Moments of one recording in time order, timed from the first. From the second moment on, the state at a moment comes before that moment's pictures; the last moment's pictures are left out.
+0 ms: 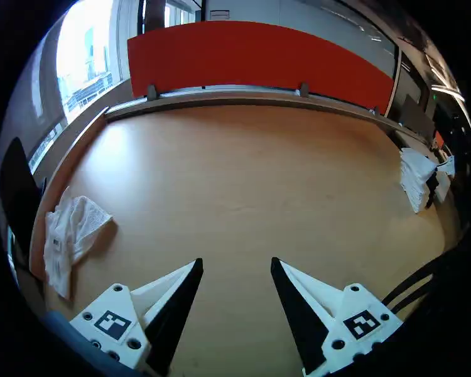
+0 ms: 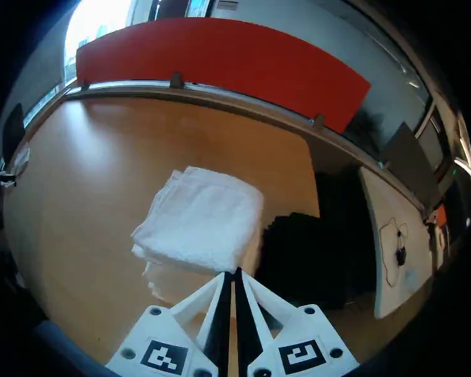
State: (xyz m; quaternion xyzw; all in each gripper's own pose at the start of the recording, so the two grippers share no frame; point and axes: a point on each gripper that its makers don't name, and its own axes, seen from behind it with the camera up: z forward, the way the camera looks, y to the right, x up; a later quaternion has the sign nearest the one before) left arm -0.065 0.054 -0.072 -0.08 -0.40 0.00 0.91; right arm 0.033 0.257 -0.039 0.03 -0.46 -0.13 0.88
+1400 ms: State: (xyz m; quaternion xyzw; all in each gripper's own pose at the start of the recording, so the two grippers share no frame) left arm -0.065 0.052 -0.073 -0.09 -0.40 0.01 0.91; right arm 0.007 0.273 -0.057 0.01 -0.49 -0.12 0.86
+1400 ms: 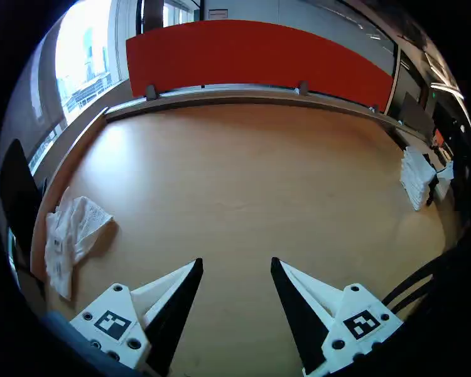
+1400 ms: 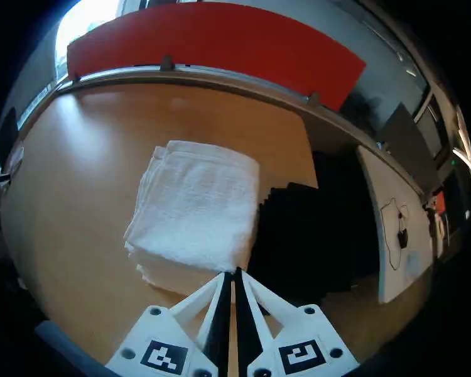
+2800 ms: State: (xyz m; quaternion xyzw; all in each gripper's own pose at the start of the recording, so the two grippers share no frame) left arm -0.058 0.048 -0.074 -0.08 -0.39 0.01 0.92; right arm 0.007 0.263 -0.068 -0.01 -0.49 -0.11 0.87
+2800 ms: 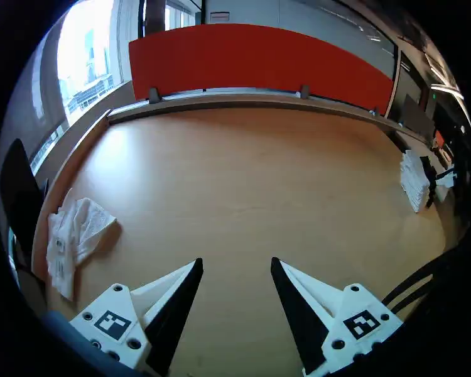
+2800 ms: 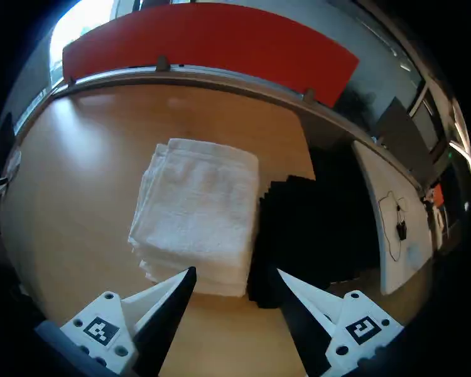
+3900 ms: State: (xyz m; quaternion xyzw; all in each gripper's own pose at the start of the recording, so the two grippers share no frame) left arm -0.037 0.038 -0.068 -0.08 -0.36 0.00 0.93; right arm 0.060 0.182 -0.040 -0.06 -0.31 -0.03 0.95
